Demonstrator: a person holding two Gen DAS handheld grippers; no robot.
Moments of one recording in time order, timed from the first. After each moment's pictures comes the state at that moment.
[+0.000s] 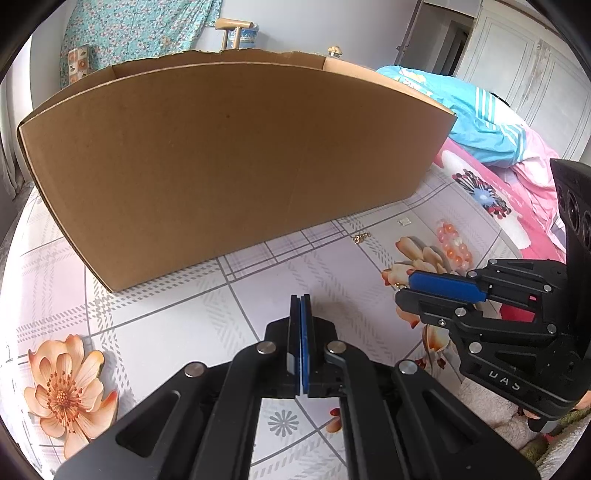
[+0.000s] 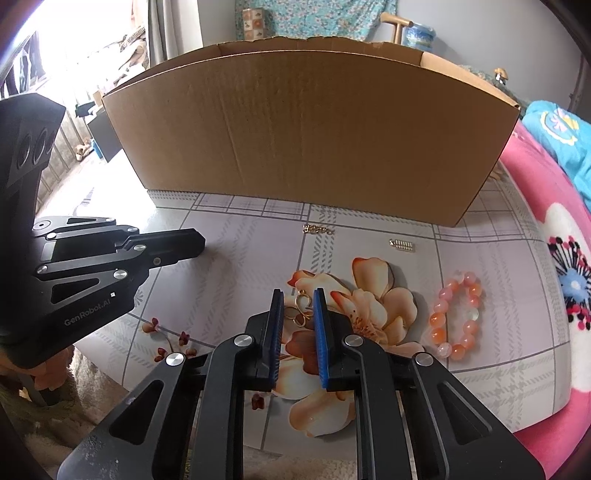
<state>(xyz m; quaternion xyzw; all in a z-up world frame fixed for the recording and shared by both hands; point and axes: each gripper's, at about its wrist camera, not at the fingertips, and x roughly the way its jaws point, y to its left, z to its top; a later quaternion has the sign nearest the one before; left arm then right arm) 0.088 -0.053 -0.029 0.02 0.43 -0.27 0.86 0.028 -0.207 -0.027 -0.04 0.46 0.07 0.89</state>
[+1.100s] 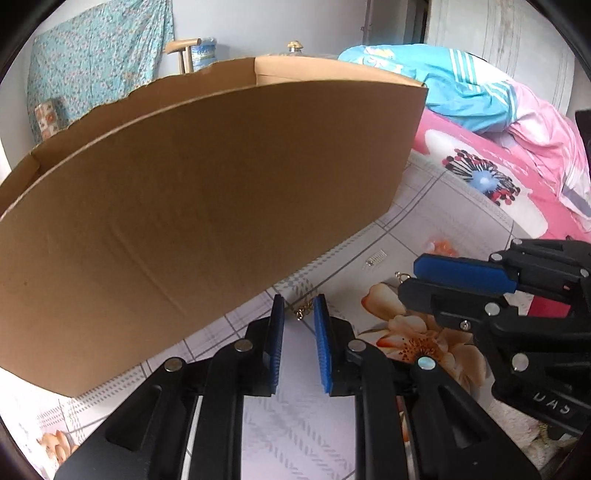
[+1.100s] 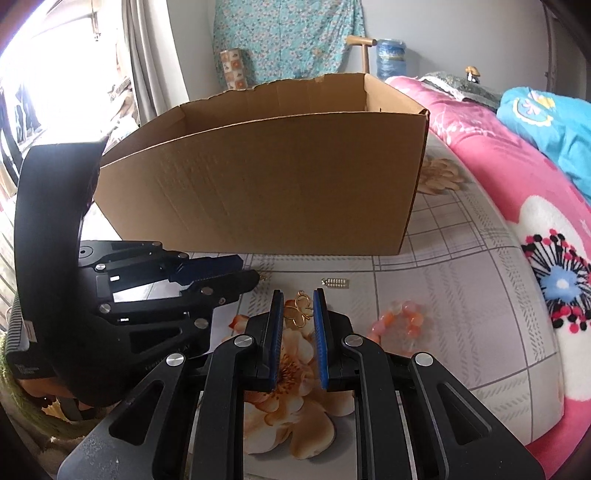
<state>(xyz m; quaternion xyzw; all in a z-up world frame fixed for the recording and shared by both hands) 0.116 -0.141 -0.025 0.12 0.40 -0.29 0.86 0.019 -0.274 -0.001 0.02 0.39 0.06 0.92</state>
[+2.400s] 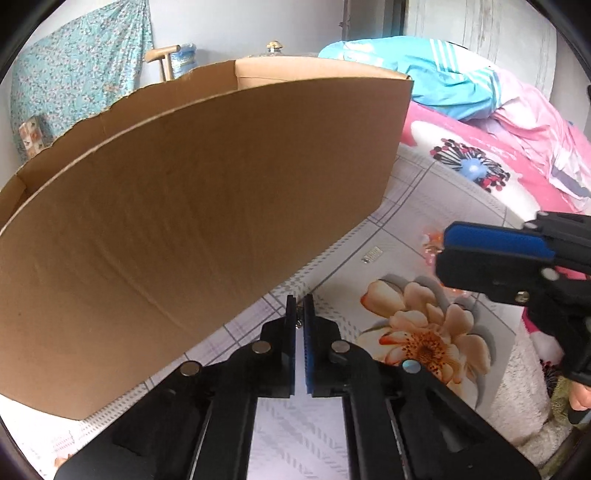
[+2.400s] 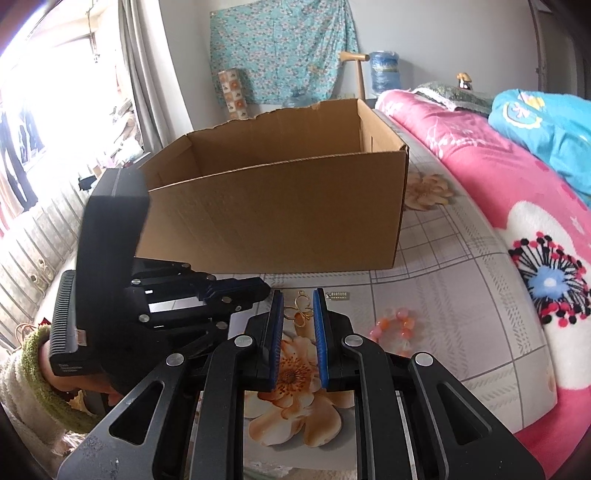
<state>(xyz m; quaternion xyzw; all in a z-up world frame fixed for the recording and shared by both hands) 0.120 -0.138 -0.027 0.14 0.40 -0.32 0.85 0.007 -0.282 0.016 0.05 0.37 0.07 0.93</state>
